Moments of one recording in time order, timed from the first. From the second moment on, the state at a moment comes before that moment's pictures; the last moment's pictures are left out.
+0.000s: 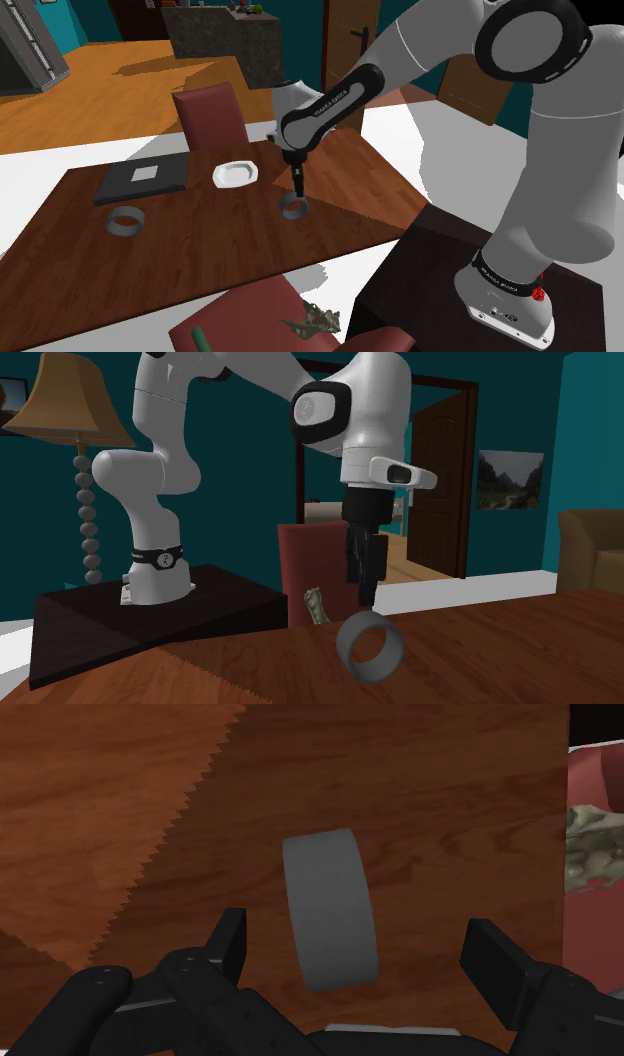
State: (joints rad) arm 0.21 0.35 0.02 -1.98 -0.04 2.25 -0.59
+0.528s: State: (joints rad) arm 0.22 0.49 0.03 -1.91 -0.05 2.32 -0.61
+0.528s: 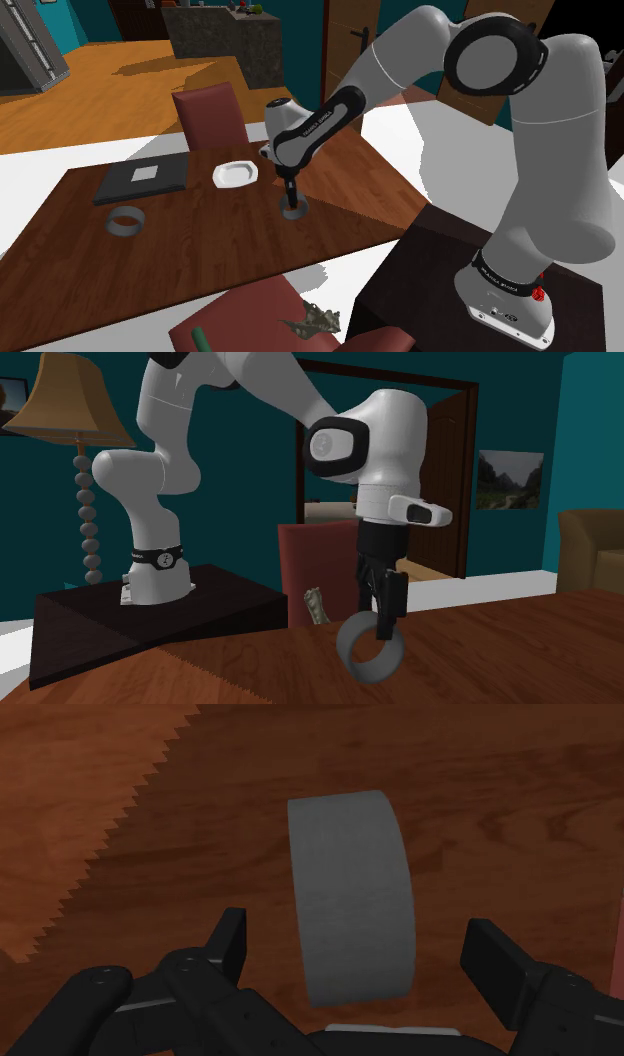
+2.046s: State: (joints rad) arm 0.22 0.43 0.03 -1.91 -0.05 2.26 -0.62
